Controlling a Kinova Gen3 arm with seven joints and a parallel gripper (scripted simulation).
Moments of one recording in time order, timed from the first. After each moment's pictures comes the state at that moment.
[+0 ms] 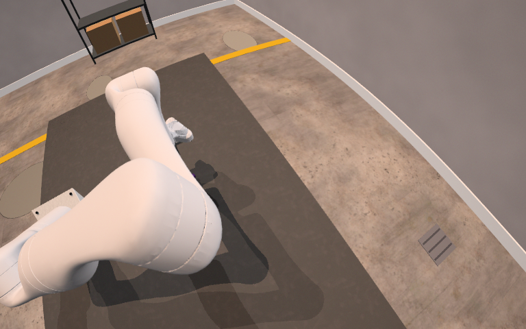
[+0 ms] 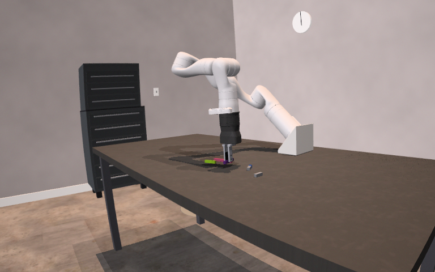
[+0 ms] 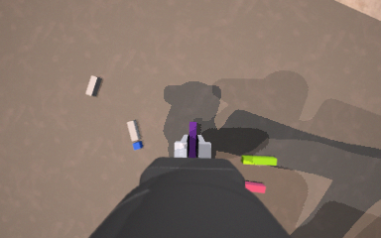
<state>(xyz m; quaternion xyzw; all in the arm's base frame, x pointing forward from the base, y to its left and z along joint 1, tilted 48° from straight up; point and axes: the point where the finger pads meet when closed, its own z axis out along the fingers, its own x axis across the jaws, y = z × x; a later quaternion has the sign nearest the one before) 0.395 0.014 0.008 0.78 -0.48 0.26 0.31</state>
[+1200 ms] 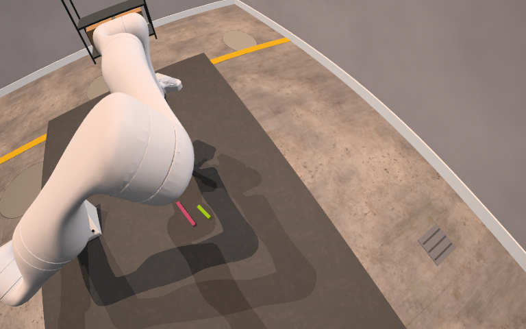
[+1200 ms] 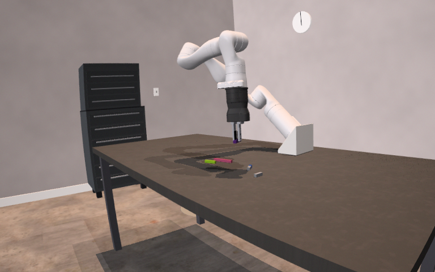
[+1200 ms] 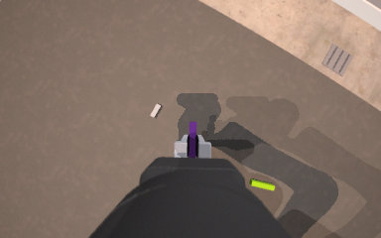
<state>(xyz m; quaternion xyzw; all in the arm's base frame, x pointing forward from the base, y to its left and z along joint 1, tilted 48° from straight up) 0.400 0.131 0.007 0.82 -0.40 0.24 0.32</state>
